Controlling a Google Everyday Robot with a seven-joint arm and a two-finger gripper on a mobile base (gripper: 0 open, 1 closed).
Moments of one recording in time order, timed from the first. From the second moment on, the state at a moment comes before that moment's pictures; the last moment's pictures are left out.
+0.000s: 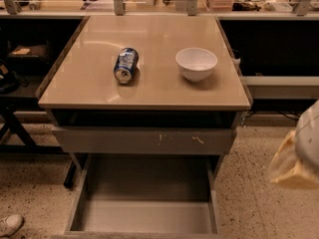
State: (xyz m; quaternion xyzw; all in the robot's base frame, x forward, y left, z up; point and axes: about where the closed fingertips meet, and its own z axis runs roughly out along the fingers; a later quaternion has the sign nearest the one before) arm 0.320 -0.206 0.890 -0.58 0.81 0.03 0.09
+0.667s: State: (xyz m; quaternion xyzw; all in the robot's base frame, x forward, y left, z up) arm 0.263 -0.194 0.802 -0.57 0.82 0.10 0.02
